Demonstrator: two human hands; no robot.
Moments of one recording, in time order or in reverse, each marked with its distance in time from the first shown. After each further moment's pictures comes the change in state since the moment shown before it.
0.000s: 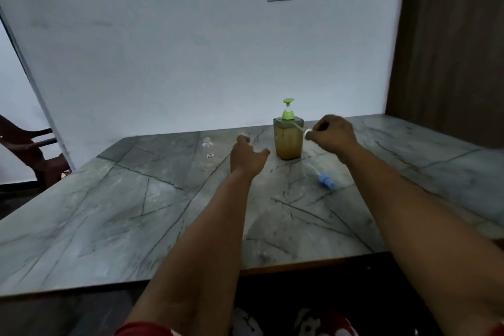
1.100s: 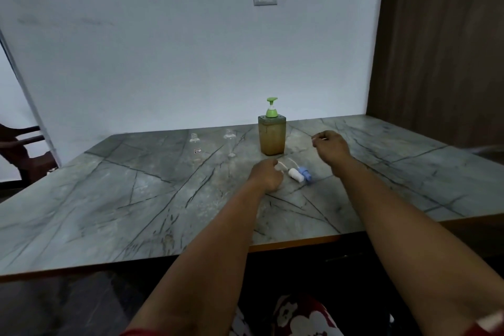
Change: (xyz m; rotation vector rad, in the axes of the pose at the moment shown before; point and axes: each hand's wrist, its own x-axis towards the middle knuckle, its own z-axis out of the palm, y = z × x) left_hand -0.064 0.026 0.046 0.263 -0.423 0.073; right_hand -0.017 0.055 -0.006 0.217 0.053 0.208
